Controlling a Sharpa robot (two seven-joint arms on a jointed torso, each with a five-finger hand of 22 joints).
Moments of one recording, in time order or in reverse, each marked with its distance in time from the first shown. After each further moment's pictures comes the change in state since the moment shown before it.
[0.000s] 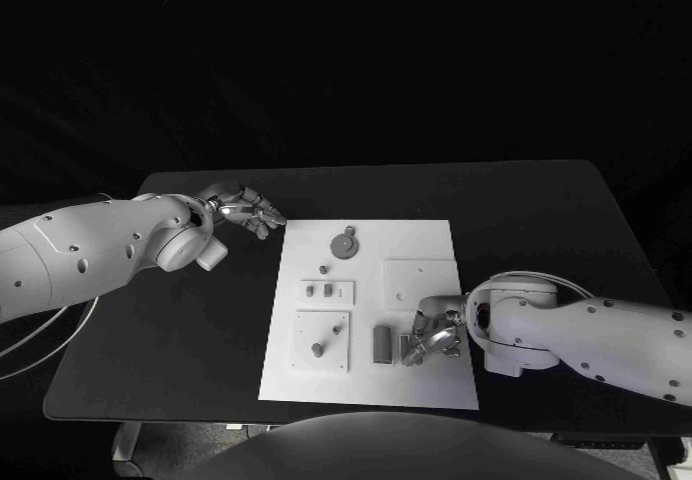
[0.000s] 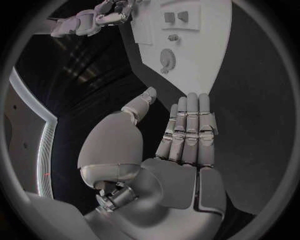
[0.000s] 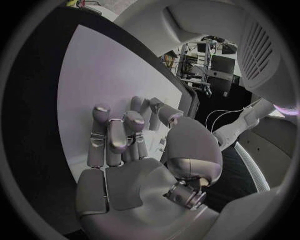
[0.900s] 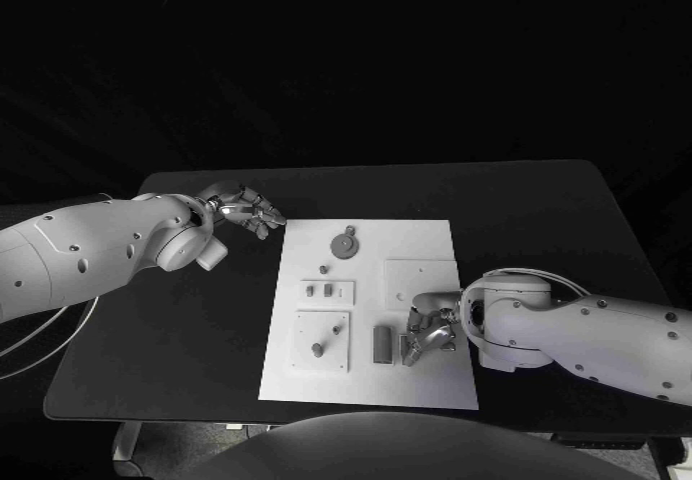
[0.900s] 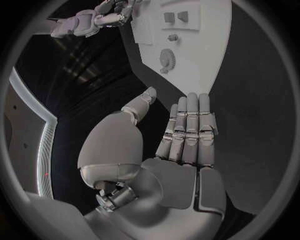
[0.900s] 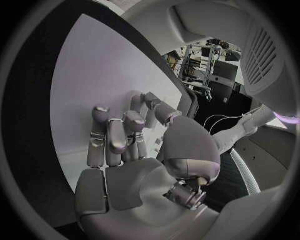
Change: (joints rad) left arm 0.000 0.000 0.000 0.000 -0.001 0.001 0.000; left_hand 0.000 0.000 0.000 0.000 0.000 0.000 0.000 0.000 0.000 0.000 0.000 0.000 0.001 0.000 0.000 0.000 0.003 -0.006 0.000 0.000 0.000 0.001; right arm 0.002 0.017 0.005 0.006 -0.079 -0.007 0.007; right_hand 0.031 0.078 0.009 -0.124 -0.003 0.002 -0.002 0.010 -0.003 0.000 0.000 0.000 0.000 0.004 0.003 0.000 0.006 0.000 0.000 0.001 0.000 0.000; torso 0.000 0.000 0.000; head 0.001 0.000
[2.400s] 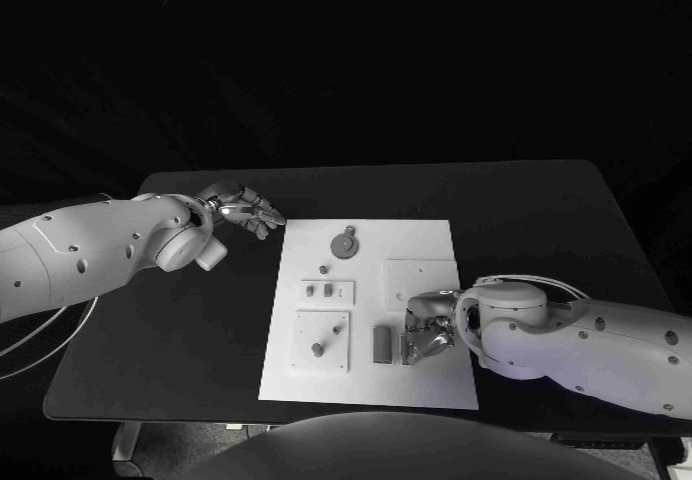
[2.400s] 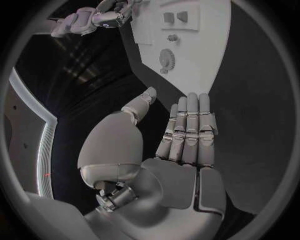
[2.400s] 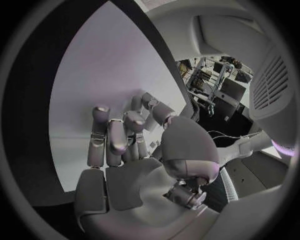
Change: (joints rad) left arm 0.000 -0.002 0.000 0.001 -0.002 0.000 -0.001; left_hand 0.000 0.000 0.000 0.000 0.000 0.000 0.000 0.000 -0.001 0.000 0.000 0.000 0.000 0.000 0.000 -0.004 0.005 -0.003 0.000 0.000 0.000 0.001; right arm -0.015 -0.004 -0.002 0.039 -0.222 -0.022 0.004; right_hand 0.022 0.011 -0.002 -0.001 -0.001 0.011 -0.004 0.000 0.000 0.011 -0.004 0.000 0.000 0.004 0.004 0.000 0.004 0.001 0.000 0.003 0.000 0.000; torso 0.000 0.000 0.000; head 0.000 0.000
